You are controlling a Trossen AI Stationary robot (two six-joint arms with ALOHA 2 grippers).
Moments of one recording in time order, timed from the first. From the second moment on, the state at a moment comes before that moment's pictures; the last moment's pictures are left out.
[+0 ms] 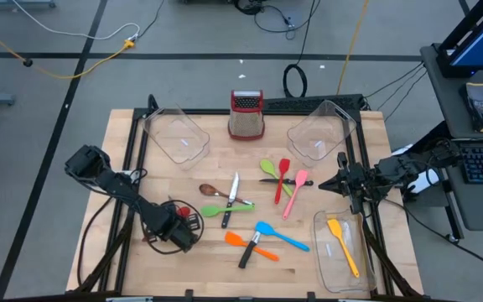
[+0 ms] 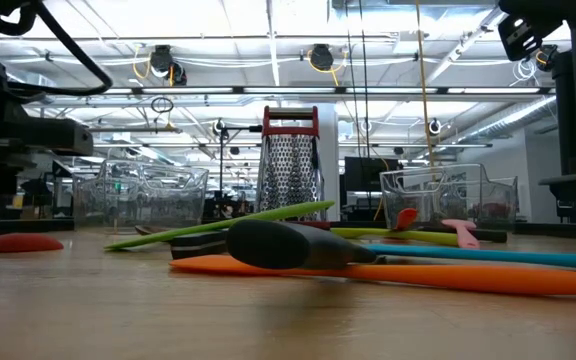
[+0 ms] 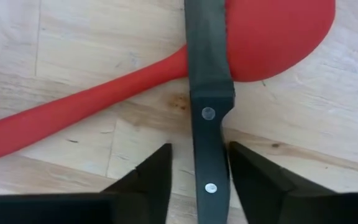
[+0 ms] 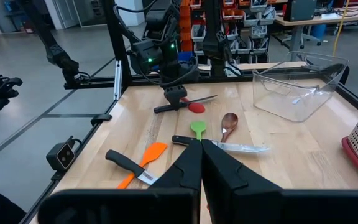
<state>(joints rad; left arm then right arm) -0.59 1.69 0.87 -0.83 0.01 -2.46 0.38 0.34 0.50 -0.34 0.23 0.17</state>
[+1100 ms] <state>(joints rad) -0.64 1.51 0.86 -0.87 -0.12 -2.49 0.38 0.34 0.50 -0.34 0.24 0.17</state>
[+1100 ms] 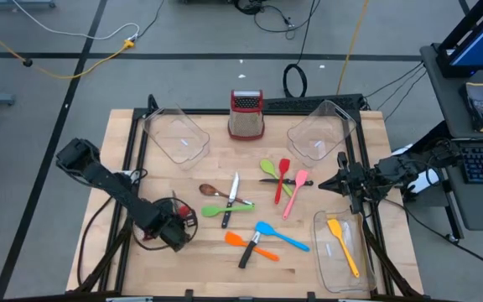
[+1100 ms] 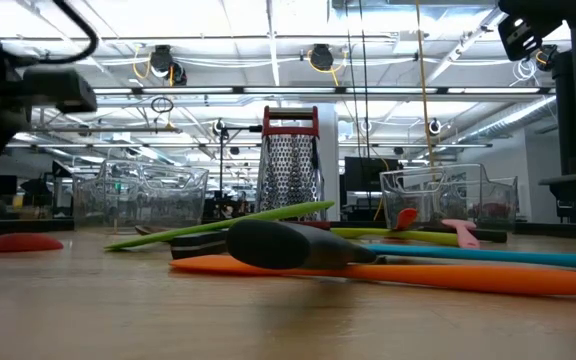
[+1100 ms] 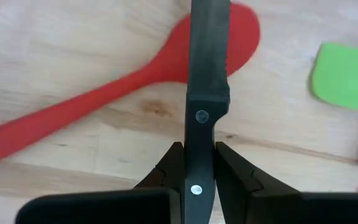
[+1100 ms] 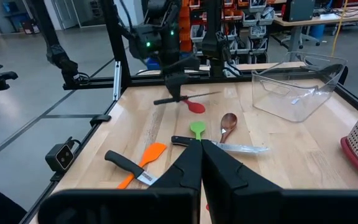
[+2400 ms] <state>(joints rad) -0.50 1.33 0.87 0.13 -0.57 -1.22 0.38 0.34 0.50 -0.33 0.24 0.19</state>
